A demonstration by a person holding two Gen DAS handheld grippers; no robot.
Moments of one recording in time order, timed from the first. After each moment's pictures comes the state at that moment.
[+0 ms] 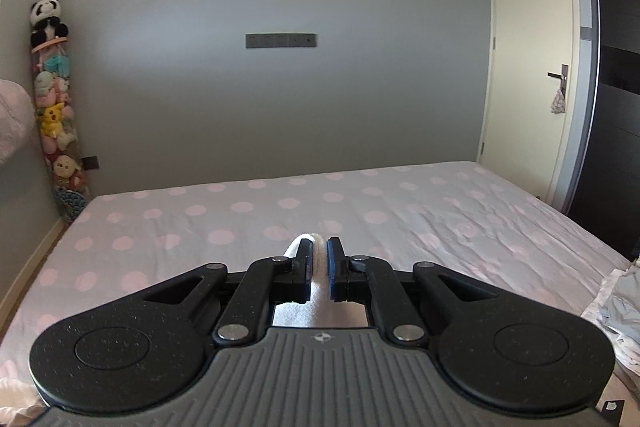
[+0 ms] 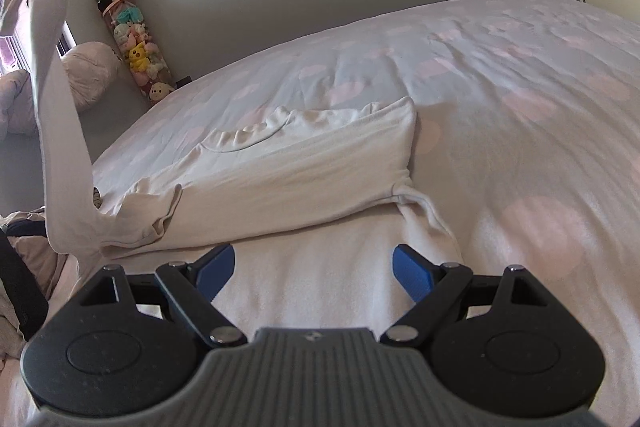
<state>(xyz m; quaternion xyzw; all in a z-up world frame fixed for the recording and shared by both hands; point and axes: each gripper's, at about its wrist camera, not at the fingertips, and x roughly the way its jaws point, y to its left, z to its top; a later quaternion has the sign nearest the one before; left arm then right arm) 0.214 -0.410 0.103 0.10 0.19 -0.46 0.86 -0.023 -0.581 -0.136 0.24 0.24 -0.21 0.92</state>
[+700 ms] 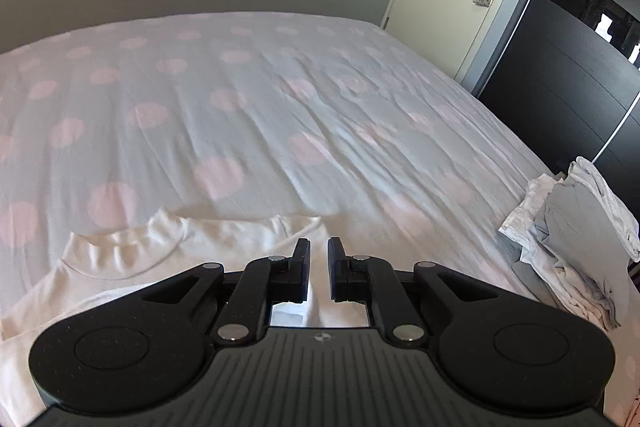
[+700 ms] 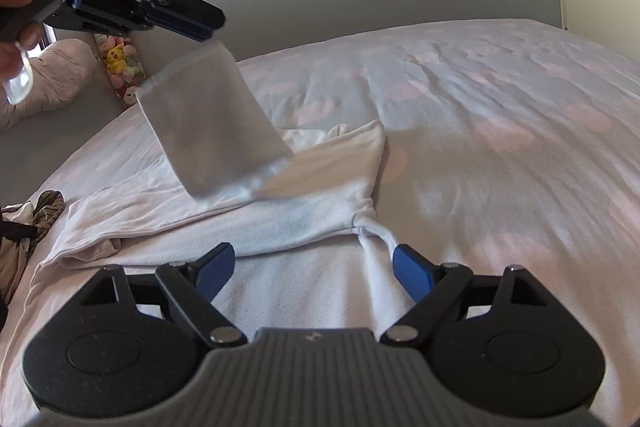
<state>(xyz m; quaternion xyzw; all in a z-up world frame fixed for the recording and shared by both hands) 0.182 -0.562 -0.057 0.14 0.39 -0.57 0.71 -0.016 -0.593 -0.139 0.20 0.24 -0.25 0.92</state>
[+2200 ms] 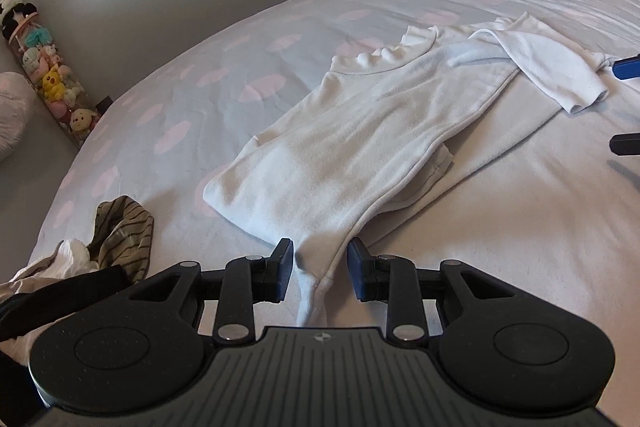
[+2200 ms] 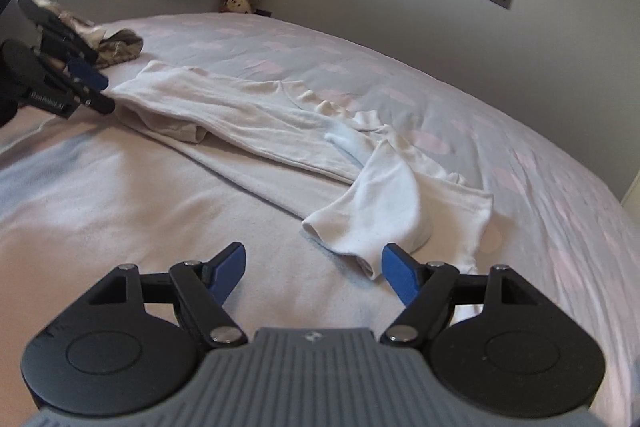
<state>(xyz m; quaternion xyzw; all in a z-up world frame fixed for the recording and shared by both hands) 0.218 -0.326 -0.170 0.33 0.26 -0.39 0.82 0.044 -0.497 -0.153 -0.14 0.31 -0.14 0.93</state>
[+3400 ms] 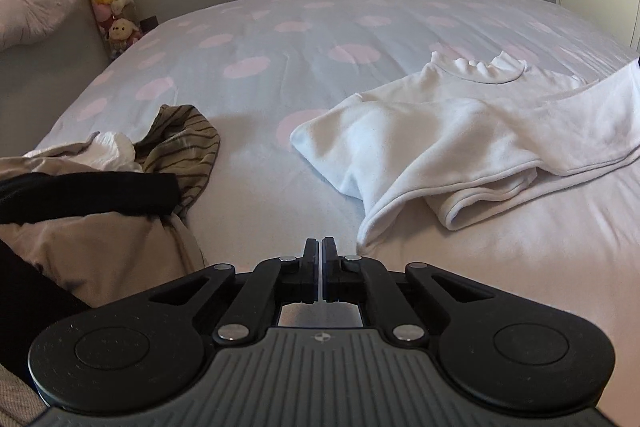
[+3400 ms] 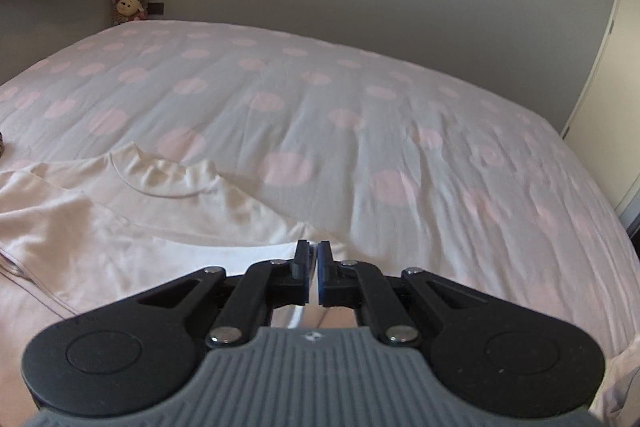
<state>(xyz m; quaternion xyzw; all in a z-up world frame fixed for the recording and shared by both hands) 0.275 -0.264 -0.165 0.20 0.34 -0.34 0.85 0.090 -0.657 -0.069 0.02 0.36 -0.28 0.89</state>
